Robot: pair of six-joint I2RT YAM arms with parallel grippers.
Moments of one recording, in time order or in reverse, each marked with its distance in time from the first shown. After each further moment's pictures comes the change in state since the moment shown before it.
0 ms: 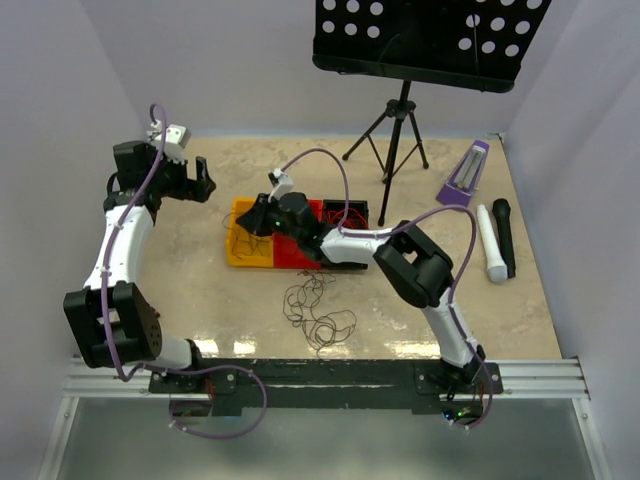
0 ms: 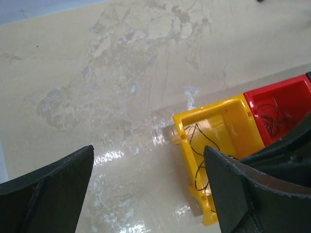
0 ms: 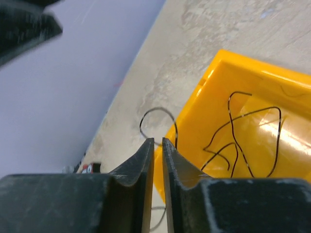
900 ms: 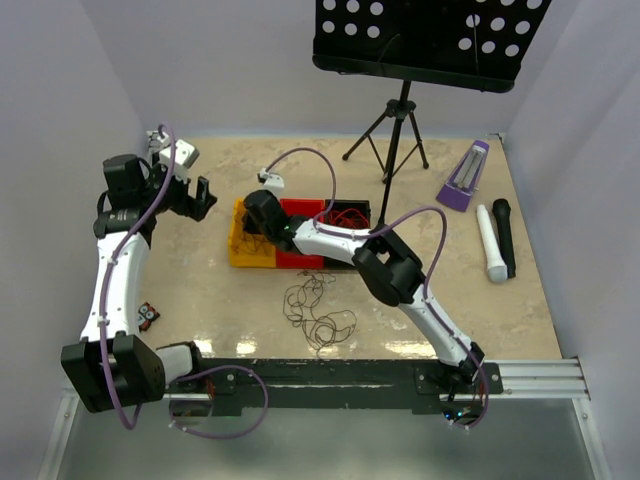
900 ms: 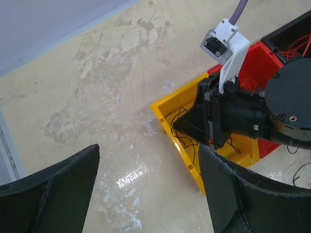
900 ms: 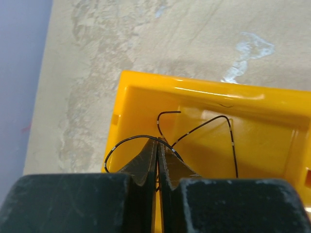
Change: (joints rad) left arm 0.000 -0.220 -0.063 -0.122 0.136 0.211; right arm 0.055 0.236 0.448 -0.523 0.409 0.043
